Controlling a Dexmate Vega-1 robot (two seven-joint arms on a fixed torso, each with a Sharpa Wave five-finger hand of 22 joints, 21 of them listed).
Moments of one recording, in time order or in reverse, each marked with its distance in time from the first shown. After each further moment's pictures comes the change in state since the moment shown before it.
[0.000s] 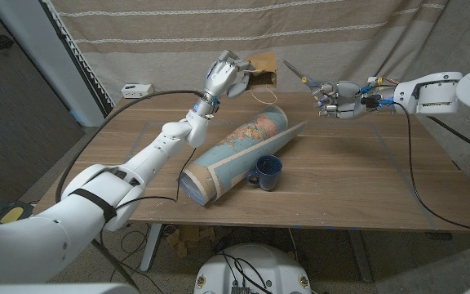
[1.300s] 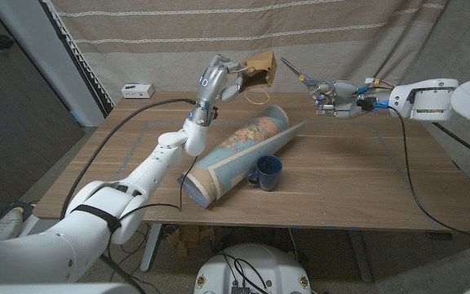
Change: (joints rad) left arm 0.092 -0.061 -0.187 -0.011 -0.020 -0.216 0.000; left_hand 0.010 -0.010 0.006 -0.018 -0.020 0.018 0.001 -0.014 -0.046 0.011 0.011 -0.013 -0.049 0.004 -0.004 -0.005 -0.003 -0.011 0.000 0.004 0.000; right arm -0.078 0.005 0.035 -0.068 -0.021 0.092 -0.048; right_hand -0.011 0.011 0.021 -0.020 0.044 0.001 -0.009 0.000 0.000 0.000 0.000 0.007 0.037 0.006 -0.001 0.051 0.000 -0.048 0.013 0.176 -0.104
